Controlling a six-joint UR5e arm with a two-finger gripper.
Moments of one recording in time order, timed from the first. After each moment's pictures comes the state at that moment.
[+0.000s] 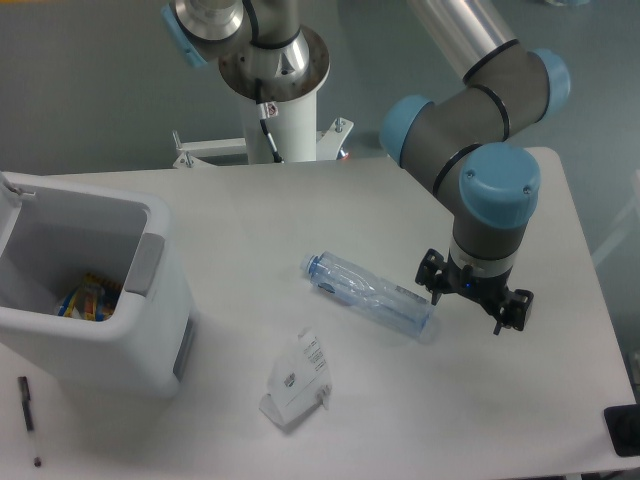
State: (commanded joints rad) arm 2.58 -2.06 -1.39 -1.14 1.60 1.16
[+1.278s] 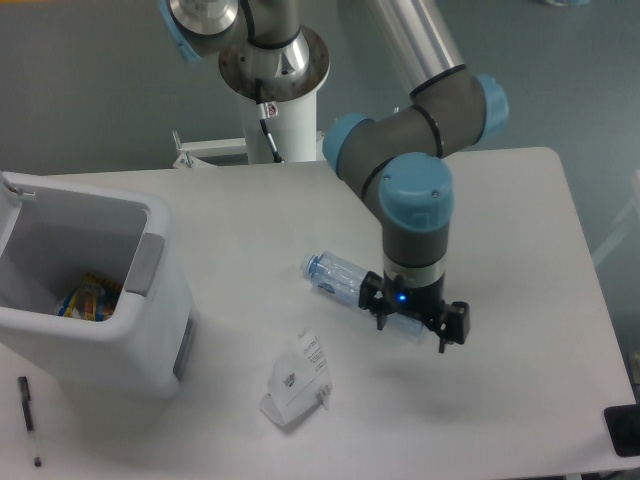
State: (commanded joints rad) arm 2.45 -2.01 -1.61 -0.86 1.50 0.84
